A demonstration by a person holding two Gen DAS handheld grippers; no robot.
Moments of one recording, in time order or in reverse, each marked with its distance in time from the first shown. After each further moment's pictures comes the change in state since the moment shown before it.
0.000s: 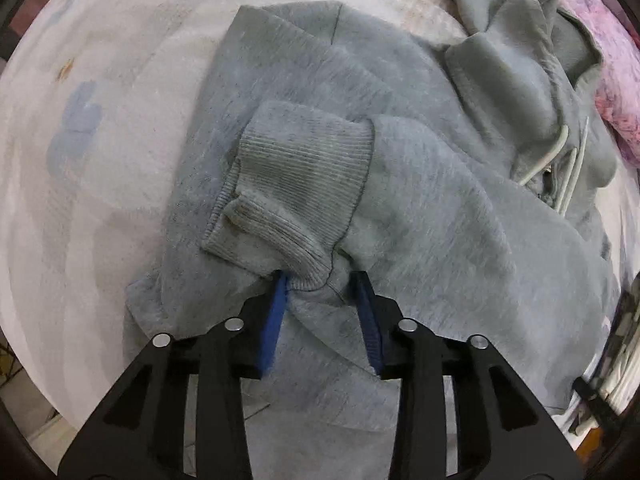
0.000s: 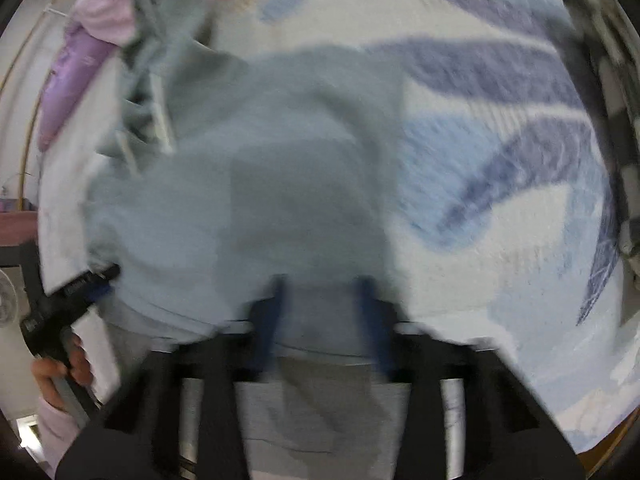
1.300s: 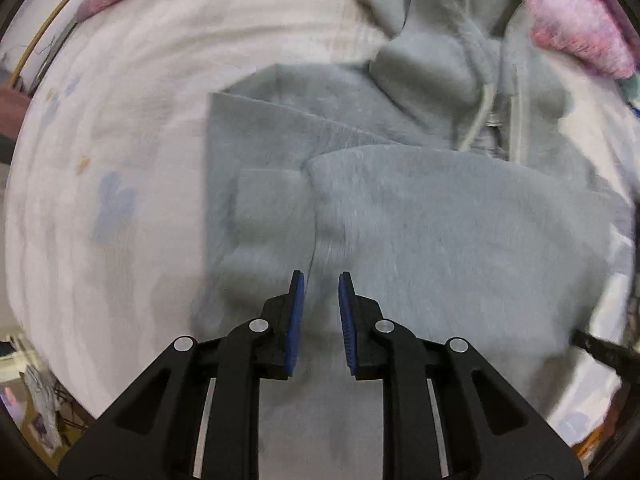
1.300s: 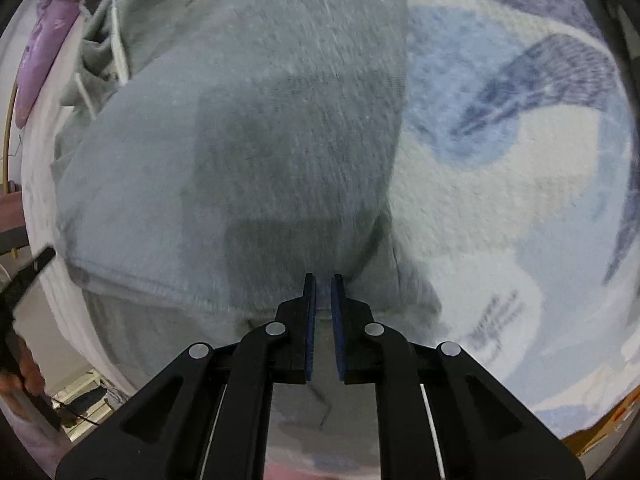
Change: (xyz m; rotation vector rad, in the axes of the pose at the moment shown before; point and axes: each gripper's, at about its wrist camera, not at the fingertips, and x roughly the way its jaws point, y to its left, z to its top) left arm -0.030 -0.048 0.003 0.295 -0.007 0.127; right arm 0.040 0.020 -0.024 0.000 0.145 -0.047
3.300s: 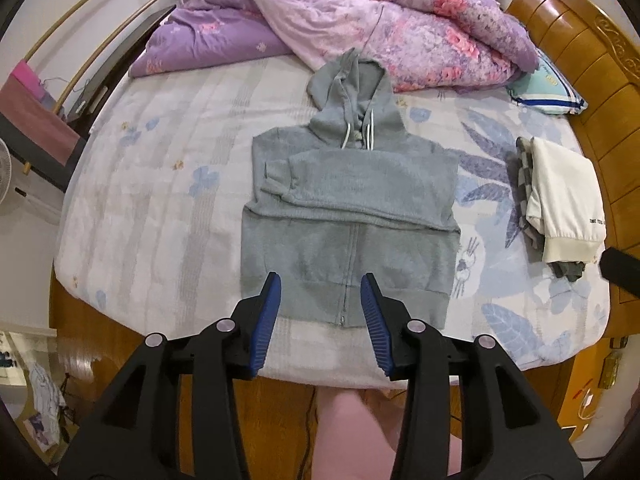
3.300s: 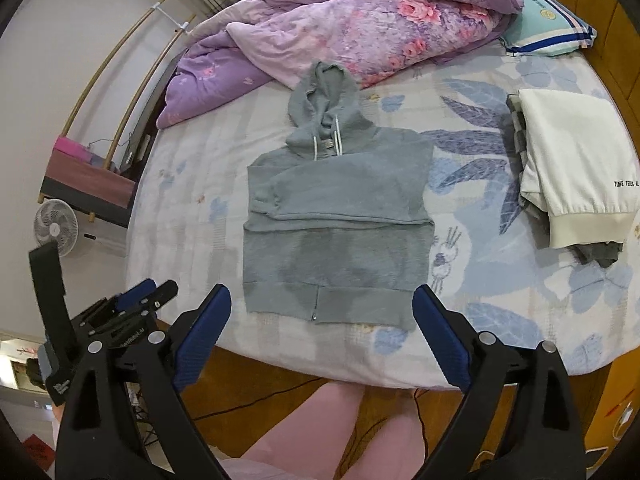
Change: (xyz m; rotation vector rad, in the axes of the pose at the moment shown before) left arm -0.351 -0.036 -0.250 0.059 -0.277 -0.040; right arm -0.336 0.068 -0.259 -0.233 -0.407 0.161
